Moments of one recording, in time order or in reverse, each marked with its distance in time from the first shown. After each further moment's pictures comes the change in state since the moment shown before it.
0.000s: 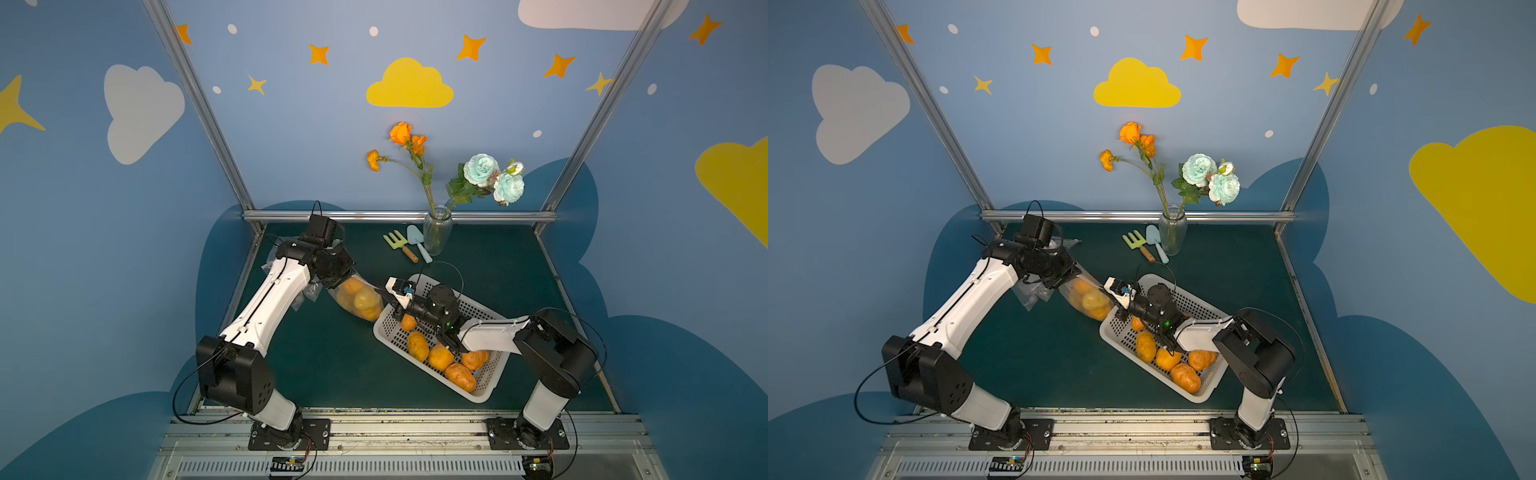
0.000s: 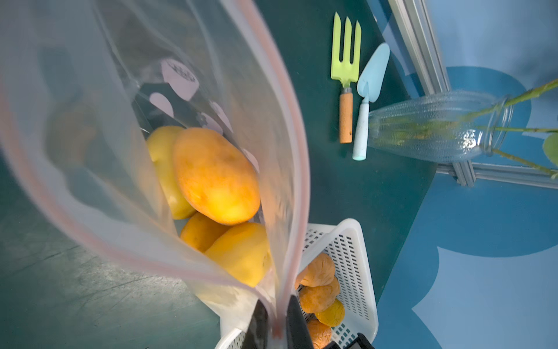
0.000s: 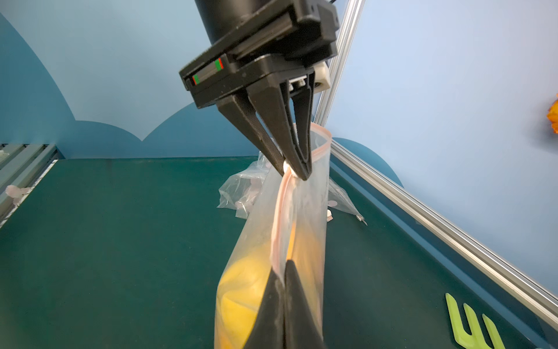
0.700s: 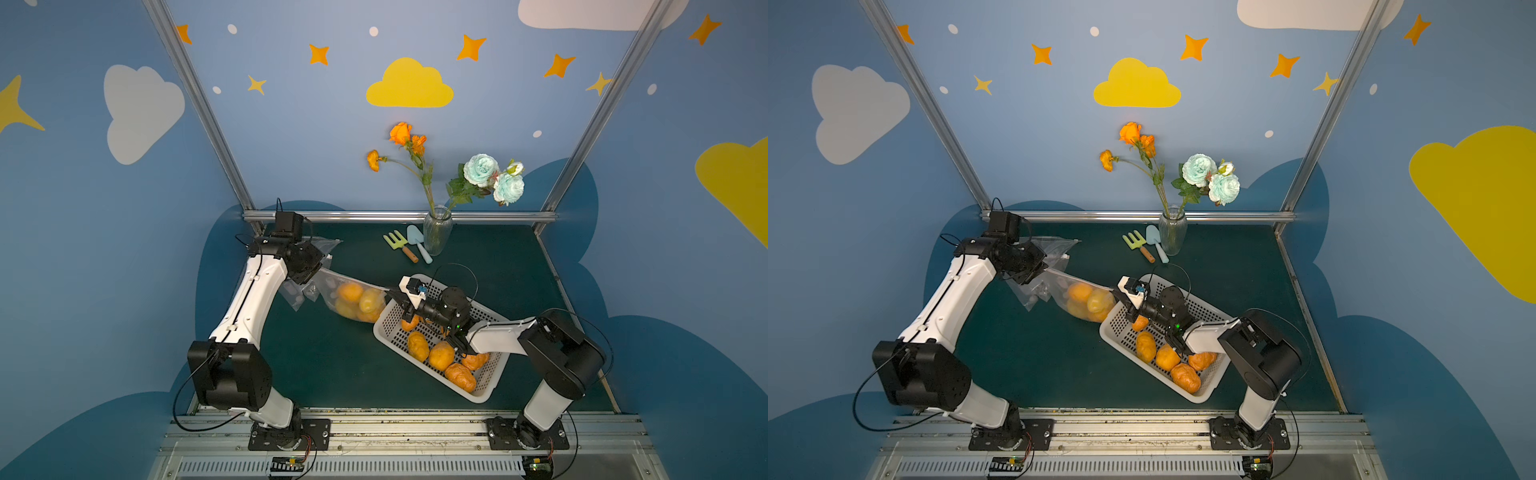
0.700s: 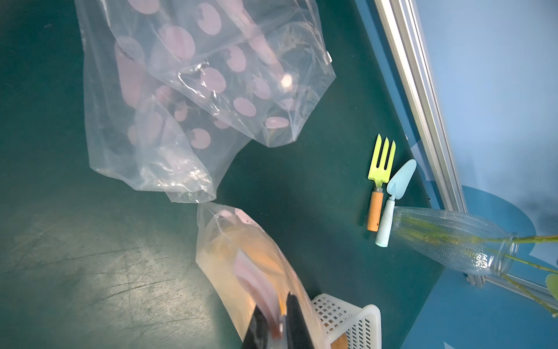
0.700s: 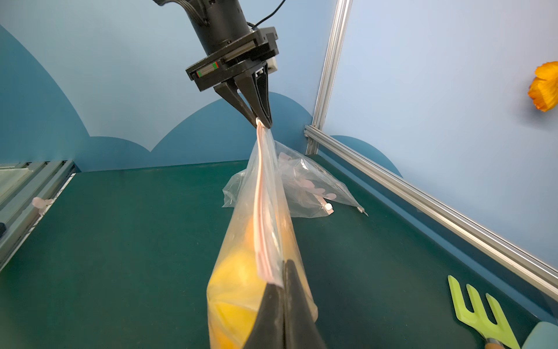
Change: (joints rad) left arm 0.205 -0.002 0.010 -0.027 -0.110 0.000; right arm -0.067 -0.027 -0.080 0.077 -0.056 0.087
